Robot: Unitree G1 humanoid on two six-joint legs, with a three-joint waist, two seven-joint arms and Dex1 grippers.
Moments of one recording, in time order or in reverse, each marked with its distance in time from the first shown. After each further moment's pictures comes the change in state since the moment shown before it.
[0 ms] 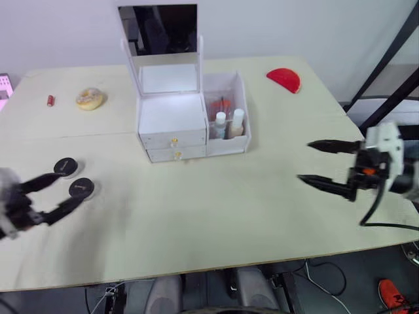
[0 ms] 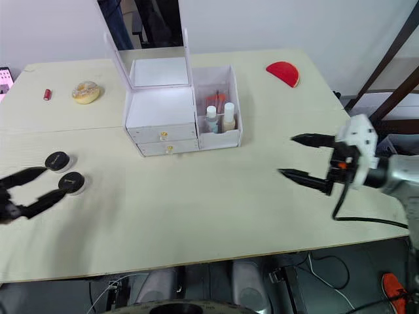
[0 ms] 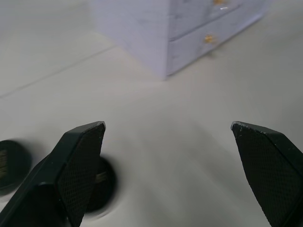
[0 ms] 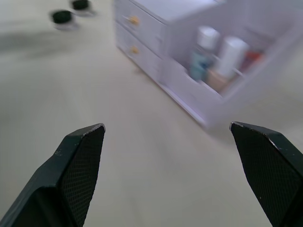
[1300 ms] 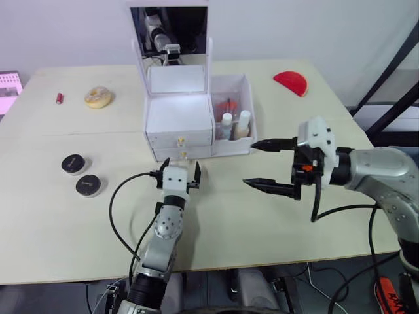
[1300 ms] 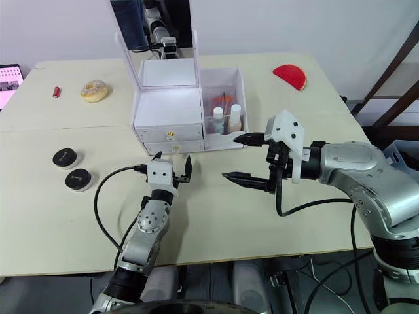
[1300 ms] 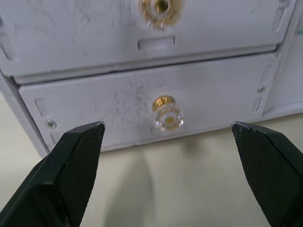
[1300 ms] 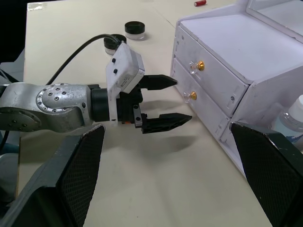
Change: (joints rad) left arm -0.421 -0.769 -0.861 0.479 0.795 -0.580 1.052; right arm -0.221 0.055 0.221 -0.128 0.057 0.229 -0.162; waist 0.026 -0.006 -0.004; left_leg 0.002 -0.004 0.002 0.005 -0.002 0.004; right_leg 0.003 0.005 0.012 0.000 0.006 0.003
